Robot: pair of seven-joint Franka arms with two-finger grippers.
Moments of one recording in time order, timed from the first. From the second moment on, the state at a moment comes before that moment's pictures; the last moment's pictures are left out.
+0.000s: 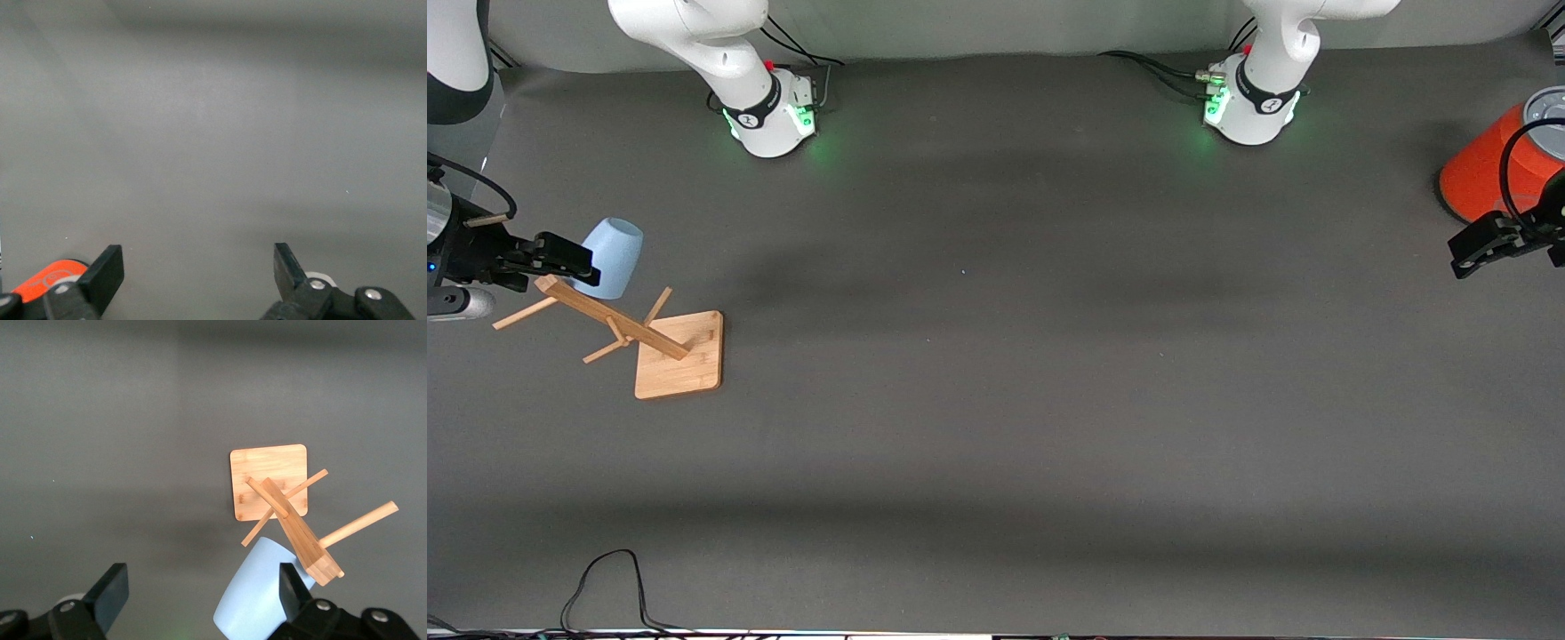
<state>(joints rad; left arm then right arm) -0.14 0.06 0.11 -1.48 0.12 1.57 -0.09 0.07 0.05 -0.10 -1.58 0.01 1.57 -0.07</state>
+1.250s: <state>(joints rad) -0.10 0.52 0.11 -1.10 0.03 1.66 -0.09 0.07 -0.15 -0.20 -1.87 0.01 1.61 0.39</state>
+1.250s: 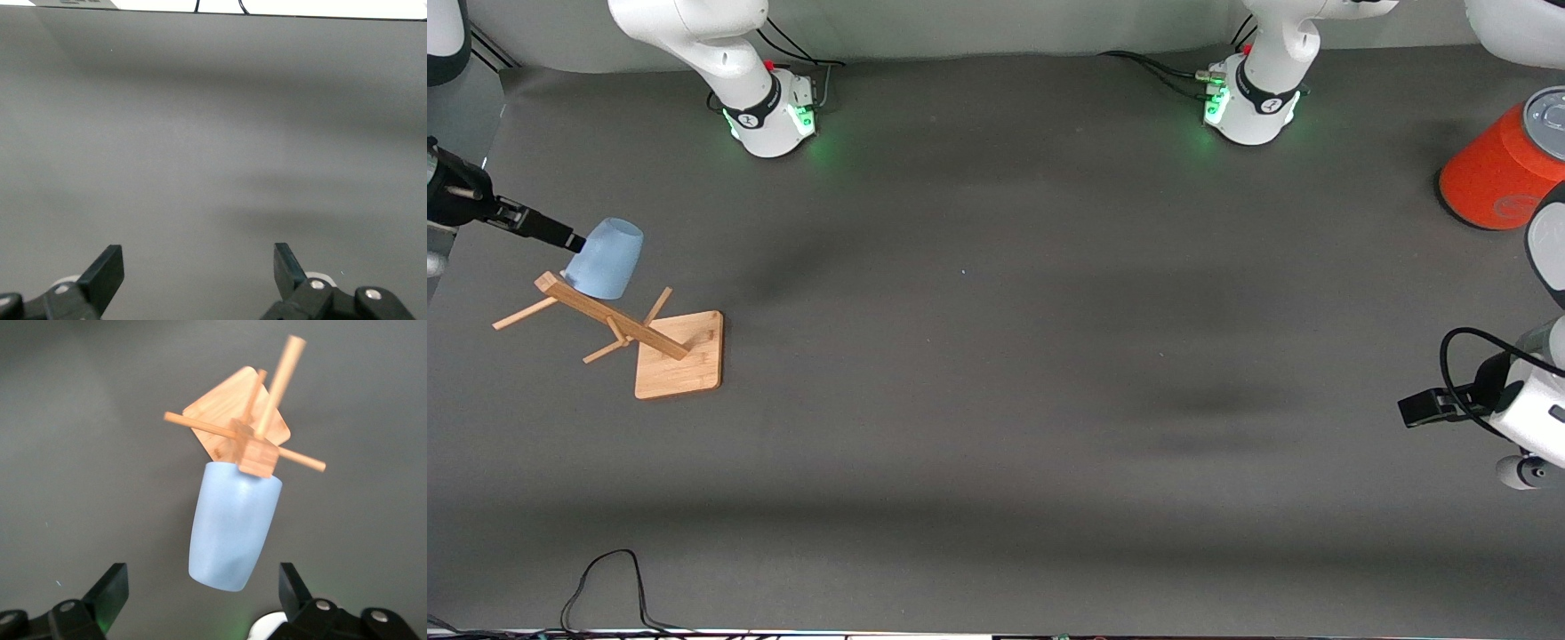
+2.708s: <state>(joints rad) -0.10 0.52 0.11 -1.10 0.03 1.64 -0.09 0.07 -0.14 -0.24 -2.13 0.01 1.85 0.52</state>
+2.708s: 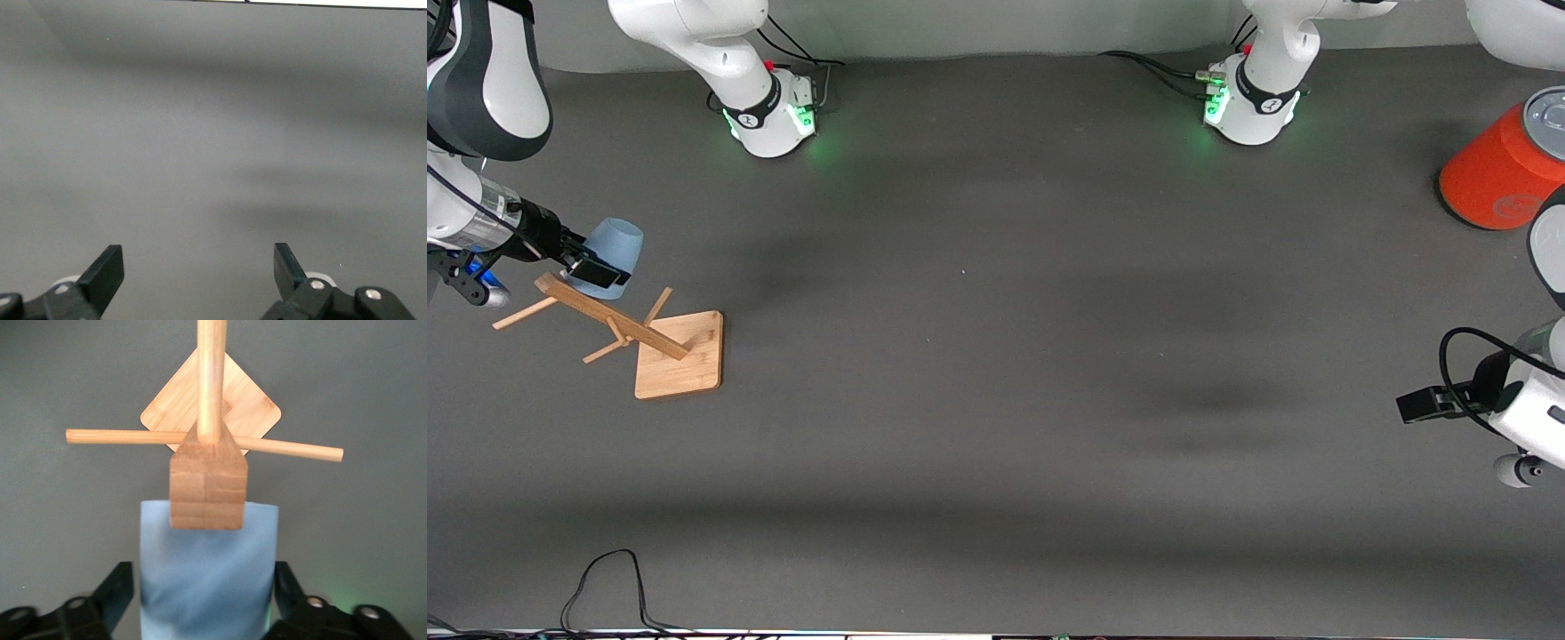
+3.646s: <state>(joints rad) -0.10 0.52 0.11 -1.10 0.02 1.64 -0.09 0.09 -0.24 -0.23 -2.13 0.01 1.73 0.57</state>
